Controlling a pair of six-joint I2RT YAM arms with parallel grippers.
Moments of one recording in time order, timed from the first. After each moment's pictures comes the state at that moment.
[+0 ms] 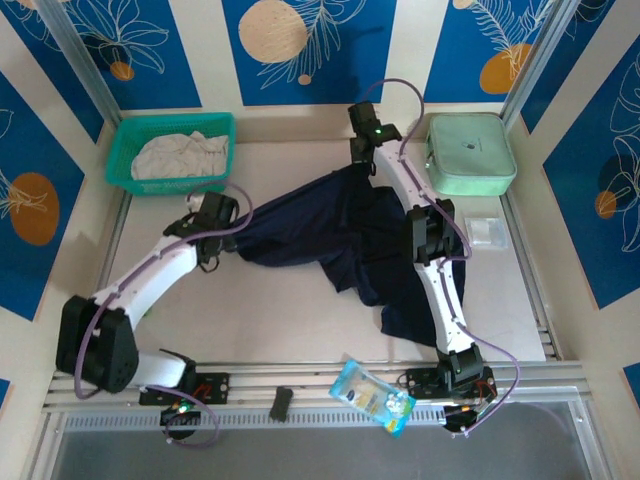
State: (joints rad) left arm -0.35 1.39 1.01 -0.64 -0.43 -0.55; right arm 0.31 2.57 2.59 -0.94 0.38 0.20
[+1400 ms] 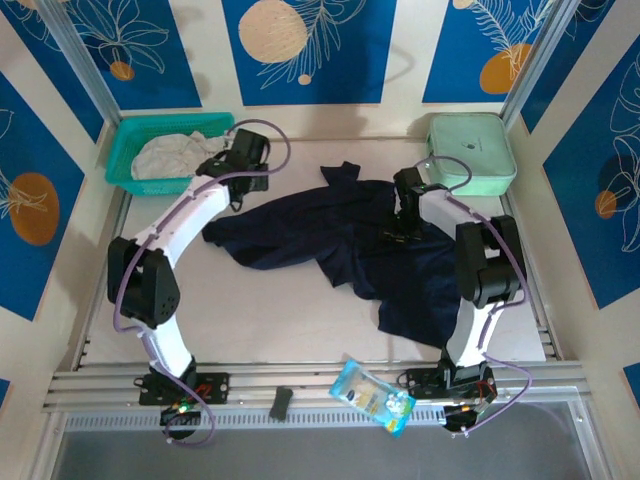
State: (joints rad) left arm -0.45 1.79 1.63 -0.73 -0.49 -0.31; right arm 0.20 1.85 1.26 -0.72 -0.11 0.33
